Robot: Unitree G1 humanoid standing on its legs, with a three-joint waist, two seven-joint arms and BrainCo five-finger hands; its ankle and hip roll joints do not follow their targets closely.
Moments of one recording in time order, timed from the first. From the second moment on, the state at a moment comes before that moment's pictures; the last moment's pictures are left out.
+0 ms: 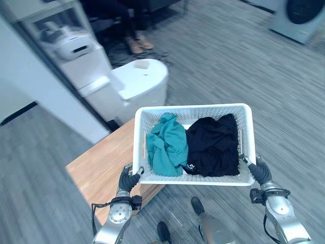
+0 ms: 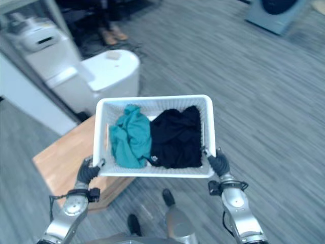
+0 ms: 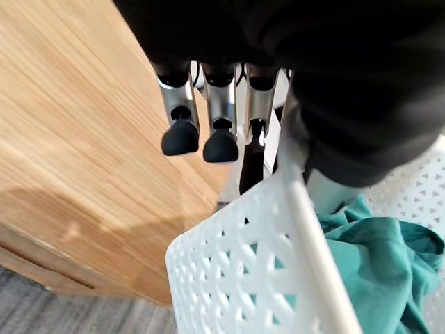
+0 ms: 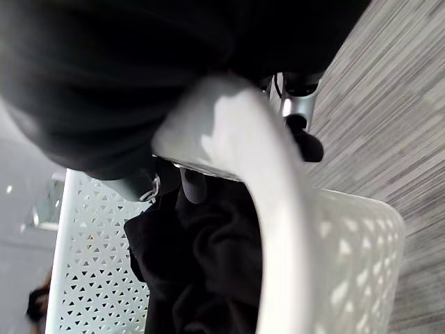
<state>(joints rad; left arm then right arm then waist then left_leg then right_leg) 0.15 0.37 -0.24 0.13 -0.15 -0.05 0.24 0.19 -0.41 0.10 -0.01 0.12 -0.08 -0.13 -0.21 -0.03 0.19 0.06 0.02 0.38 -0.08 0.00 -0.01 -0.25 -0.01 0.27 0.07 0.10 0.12</state>
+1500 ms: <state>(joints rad) 0.17 0.38 -0.20 0.15 -0.14 -0.05 0.19 0.22 -0.38 0.13 0.00 0.17 -0.07 -0.12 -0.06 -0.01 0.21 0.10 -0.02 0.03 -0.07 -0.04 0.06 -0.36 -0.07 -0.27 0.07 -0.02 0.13</state>
